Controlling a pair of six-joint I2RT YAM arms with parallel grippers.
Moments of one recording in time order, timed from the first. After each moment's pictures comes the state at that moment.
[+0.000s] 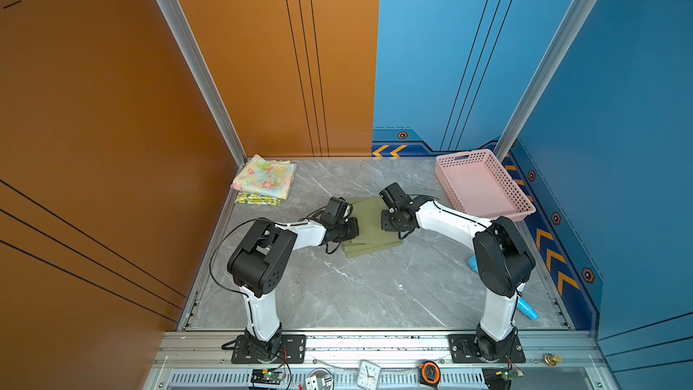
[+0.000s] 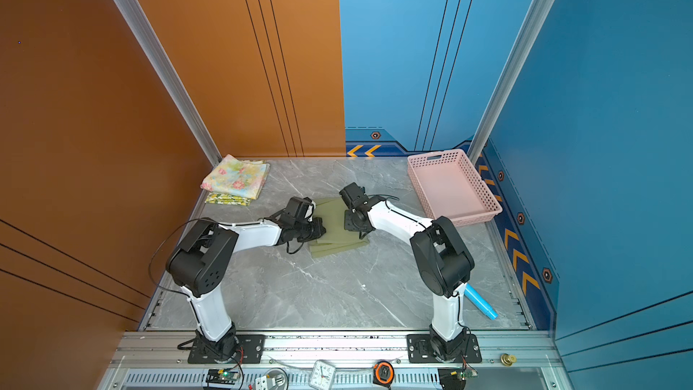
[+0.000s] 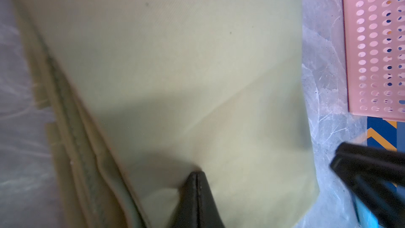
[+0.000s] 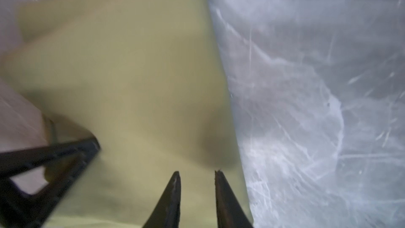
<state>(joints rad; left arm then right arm) -0.48 1.86 0.97 0.01 0.25 -0.68 0.61 1.91 1.43 -0.59 0.11 0.58</state>
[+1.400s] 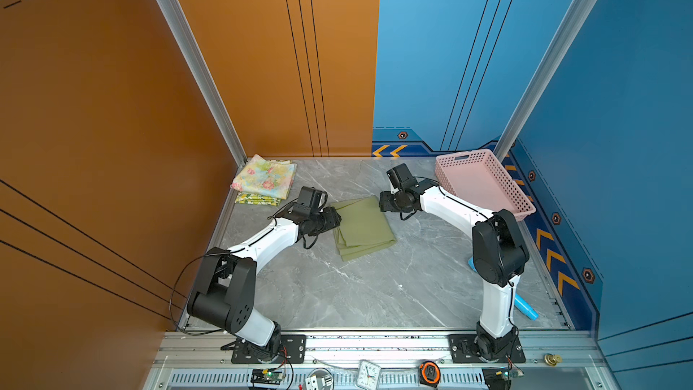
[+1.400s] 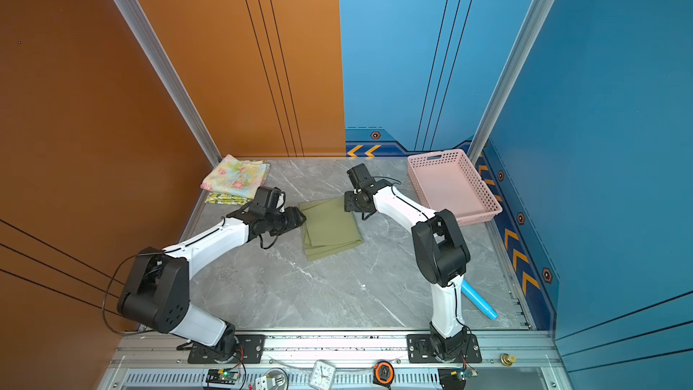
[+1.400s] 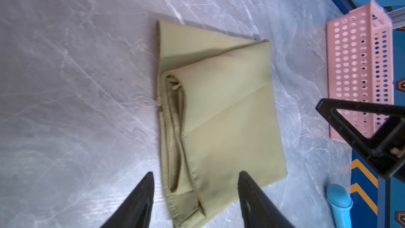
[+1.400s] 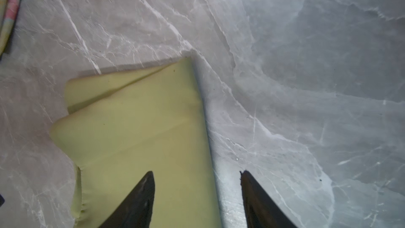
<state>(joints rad) -0.31 1.54 0.94 -0.32 0.21 -0.67 0.52 1.97 1.53 -0.58 -0.01 0.46</state>
